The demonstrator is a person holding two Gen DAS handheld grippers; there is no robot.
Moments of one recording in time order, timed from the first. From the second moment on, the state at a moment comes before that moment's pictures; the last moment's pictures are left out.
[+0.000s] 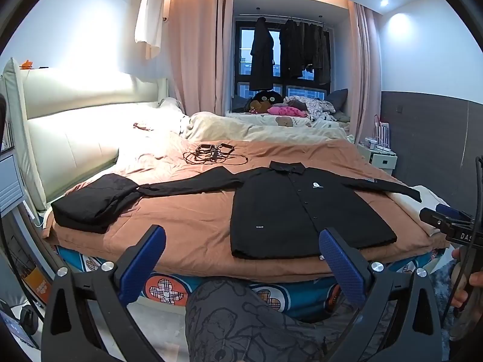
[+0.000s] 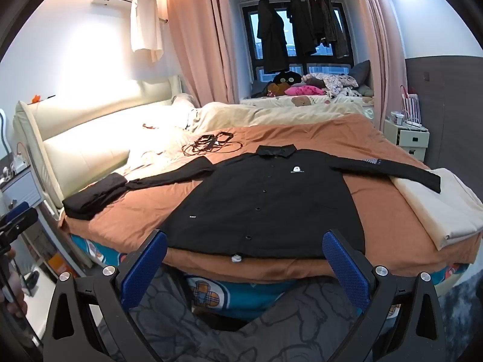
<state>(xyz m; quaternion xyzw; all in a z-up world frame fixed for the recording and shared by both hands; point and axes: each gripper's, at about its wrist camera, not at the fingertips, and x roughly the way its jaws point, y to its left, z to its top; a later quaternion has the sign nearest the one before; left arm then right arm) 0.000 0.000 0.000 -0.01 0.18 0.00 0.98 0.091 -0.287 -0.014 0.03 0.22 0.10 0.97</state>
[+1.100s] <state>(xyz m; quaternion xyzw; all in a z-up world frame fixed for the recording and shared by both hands) -0.003 0.004 0.002 -0.02 0.18 0.00 0.98 0.088 -0.288 -0.012 0.02 0.21 0.10 0.97</state>
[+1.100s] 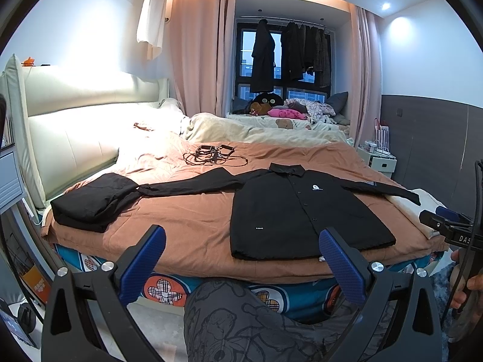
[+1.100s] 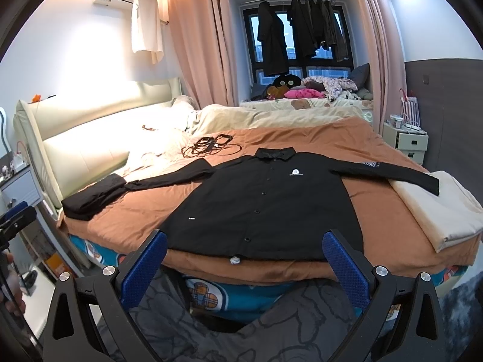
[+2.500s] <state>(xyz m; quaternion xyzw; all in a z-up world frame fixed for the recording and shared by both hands) -0.003 0.005 0.002 -0.02 0.18 0.00 0.98 0.087 -0.284 -0.016 0.02 0.21 0.10 0.97</state>
